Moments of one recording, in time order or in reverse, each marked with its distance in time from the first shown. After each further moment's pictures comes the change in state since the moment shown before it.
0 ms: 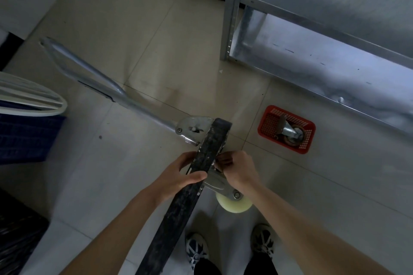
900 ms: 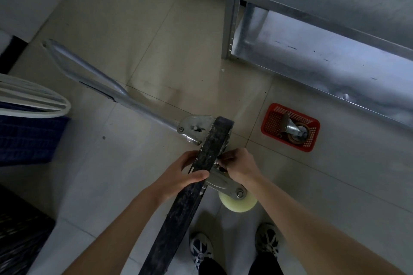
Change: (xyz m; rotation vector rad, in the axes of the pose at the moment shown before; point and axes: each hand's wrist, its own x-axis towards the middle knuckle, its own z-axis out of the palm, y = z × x) left_hand 0.001 -0.001 -0.001 0.006 -0.014 -0.003; right_hand 0.023 0.007 0.008 0.069 -0.078 0.106
